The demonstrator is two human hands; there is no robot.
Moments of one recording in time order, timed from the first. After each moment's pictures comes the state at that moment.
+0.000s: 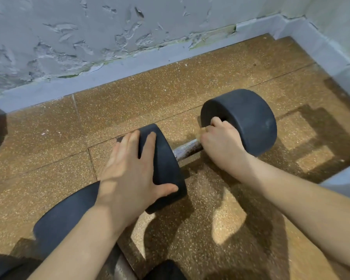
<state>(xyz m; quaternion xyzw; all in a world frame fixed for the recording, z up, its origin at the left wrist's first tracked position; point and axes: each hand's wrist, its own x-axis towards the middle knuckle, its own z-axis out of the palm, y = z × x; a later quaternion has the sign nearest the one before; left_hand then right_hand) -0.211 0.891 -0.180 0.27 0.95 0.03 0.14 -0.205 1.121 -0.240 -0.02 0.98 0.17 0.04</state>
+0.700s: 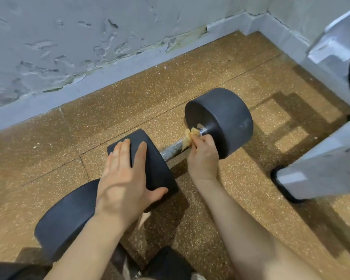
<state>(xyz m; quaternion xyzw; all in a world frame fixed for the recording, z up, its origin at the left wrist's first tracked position) -0.182 0.886 -0.198 0.30 0.95 0.03 0.07 -0.150 1.065 -0.274 0.31 0.87 -0.28 -0.24</state>
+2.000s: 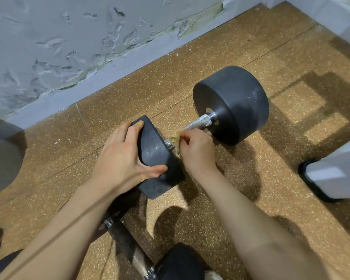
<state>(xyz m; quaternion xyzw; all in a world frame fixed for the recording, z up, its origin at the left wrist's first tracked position) -0.236 0.883 -0.191 0.28 0.94 0.12 0.16 -0.174 1.048 -0.263 0.26 0.88 -0.39 -0.12</state>
